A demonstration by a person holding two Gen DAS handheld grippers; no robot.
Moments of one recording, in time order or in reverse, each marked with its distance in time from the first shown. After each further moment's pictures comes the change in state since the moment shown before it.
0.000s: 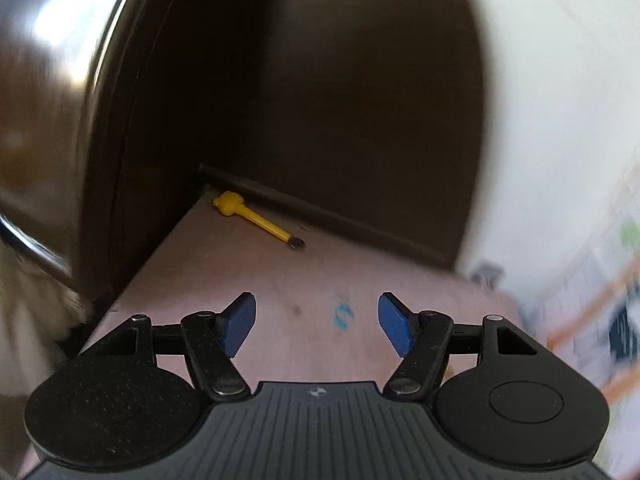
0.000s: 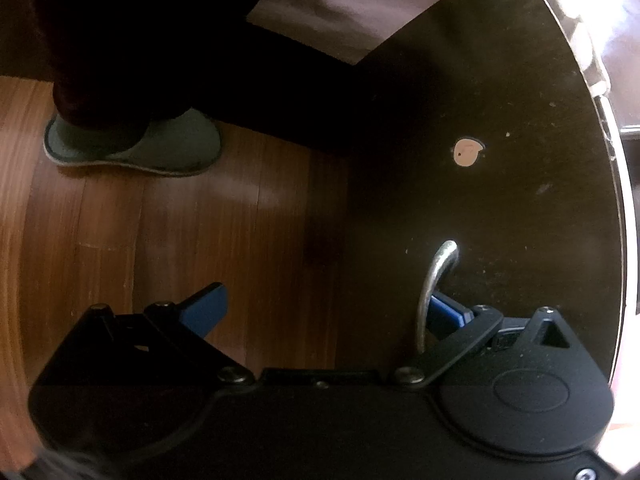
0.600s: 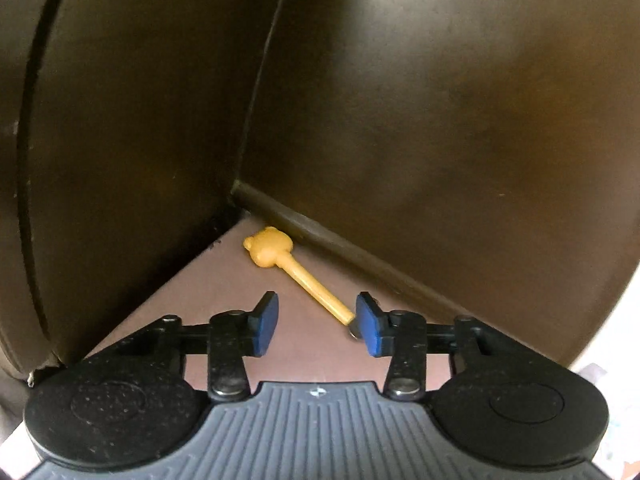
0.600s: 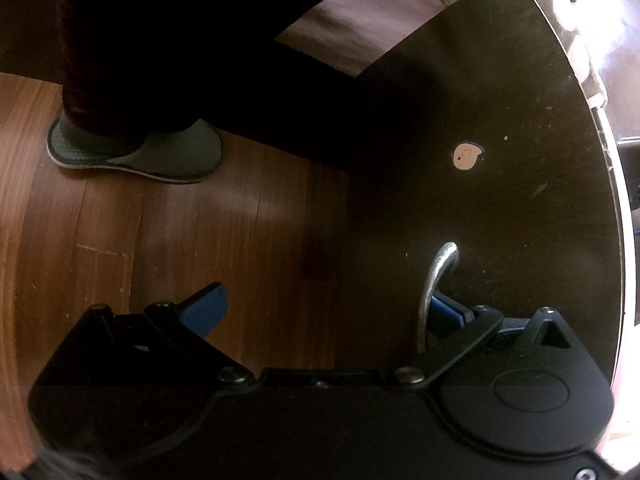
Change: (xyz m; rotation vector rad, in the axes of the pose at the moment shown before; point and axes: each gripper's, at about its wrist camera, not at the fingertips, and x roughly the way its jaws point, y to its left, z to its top) left arm 0.109 -0.001 0.033 -0.091 -0.052 0.275; right arm -0.001 0.001 -0.007 -0.021 -0.048 -0.007
